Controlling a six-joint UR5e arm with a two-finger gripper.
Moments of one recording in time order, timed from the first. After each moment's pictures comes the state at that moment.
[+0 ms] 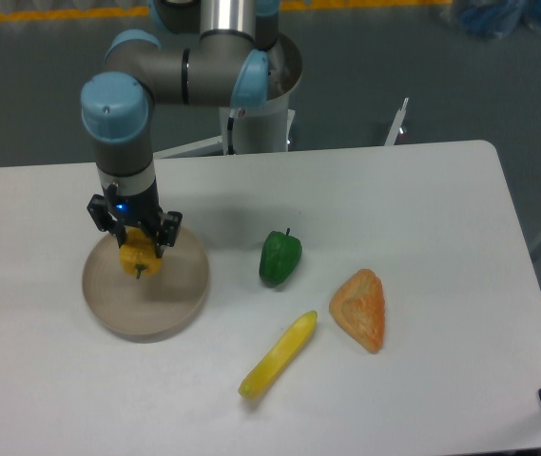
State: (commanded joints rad) arm 1.72 -1.82 -1.80 -0.99 1.52 0.18
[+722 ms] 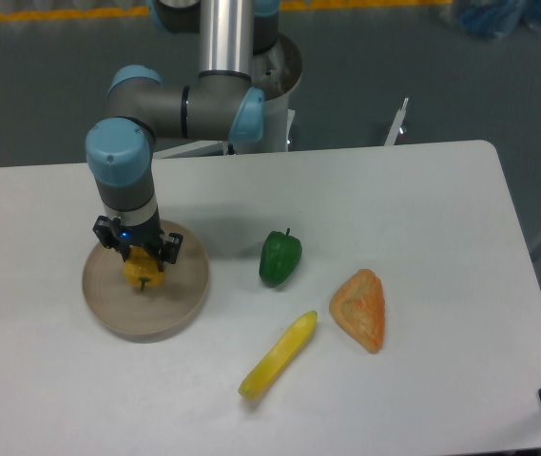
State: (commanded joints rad) arm 1.72 -1.86 -1.79 -0.98 1.53 0.26
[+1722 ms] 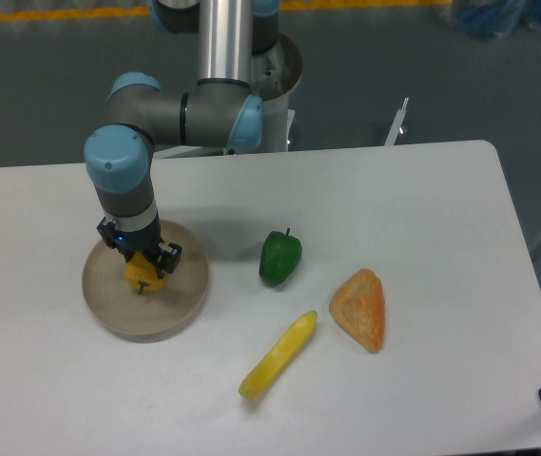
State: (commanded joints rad) arm 1.71 -1.88 -1.79 -0.97 1.54 0.37
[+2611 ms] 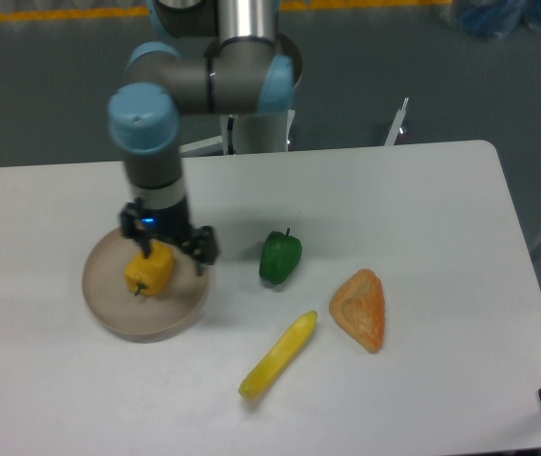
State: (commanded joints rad) arm 1.97 -1.75 -1.73 -0.99 1.59 0.59
